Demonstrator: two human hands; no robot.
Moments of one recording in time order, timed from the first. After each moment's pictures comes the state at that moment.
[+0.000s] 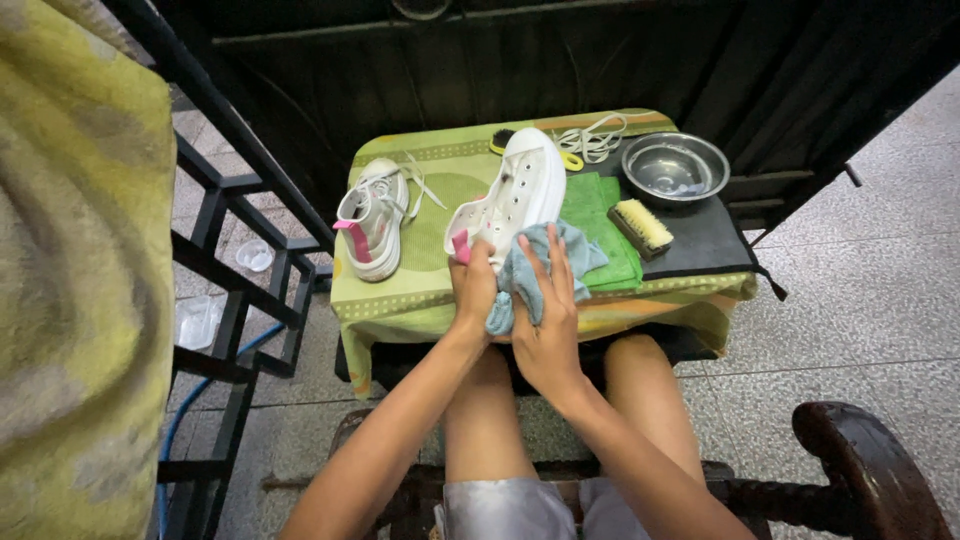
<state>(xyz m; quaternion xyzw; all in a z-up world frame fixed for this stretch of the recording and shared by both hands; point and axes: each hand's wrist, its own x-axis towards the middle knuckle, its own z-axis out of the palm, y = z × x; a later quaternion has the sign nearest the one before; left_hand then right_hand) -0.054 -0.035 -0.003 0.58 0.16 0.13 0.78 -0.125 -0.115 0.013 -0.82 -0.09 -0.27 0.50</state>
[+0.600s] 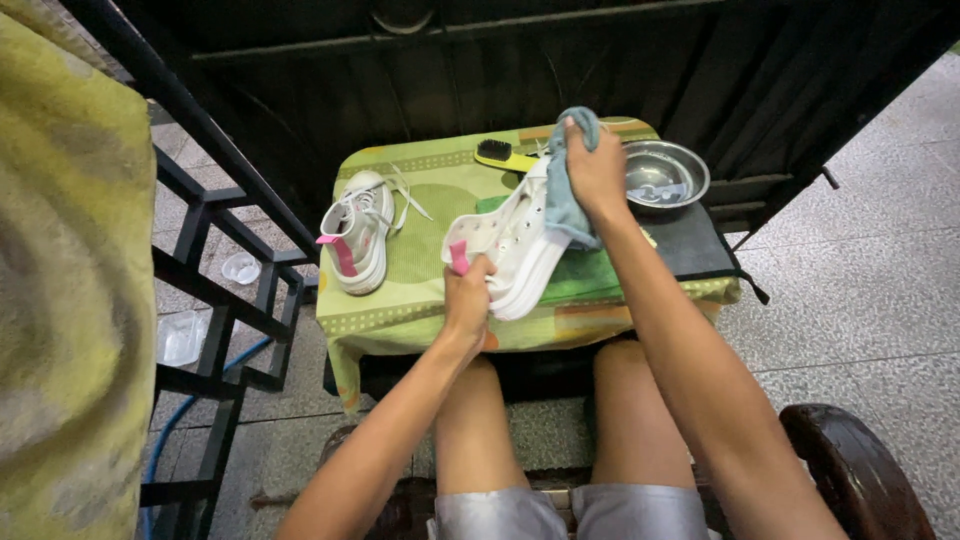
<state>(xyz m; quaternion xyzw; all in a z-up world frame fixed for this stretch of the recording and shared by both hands) -0.051 -0.047 -0.001 0.55 0.13 0.06 0.82 0.130 -0.236 -0.020 -0.81 0.06 -0.28 0.51</state>
